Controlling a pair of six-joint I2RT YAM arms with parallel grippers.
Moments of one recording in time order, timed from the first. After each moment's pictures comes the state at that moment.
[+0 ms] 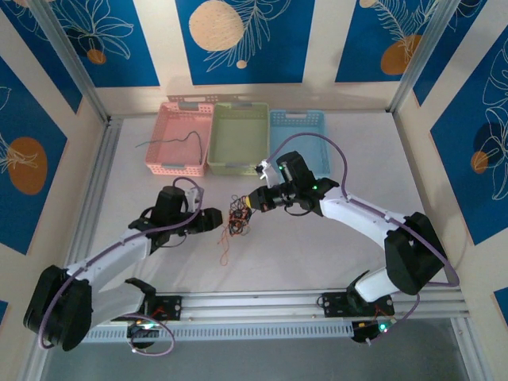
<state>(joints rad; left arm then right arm) -0.46 1.11 0.51 -0.14 0.45 -0.65 0.64 1.46 0.98 -0.27 -0.57 0.40</state>
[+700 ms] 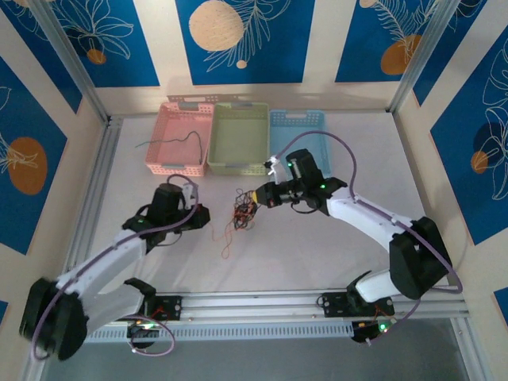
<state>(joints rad) -0.44 0.98 0.60 -0.35 0.28 -0.57 0.55 1.40 0.94 -0.26 -0.57 0.40</state>
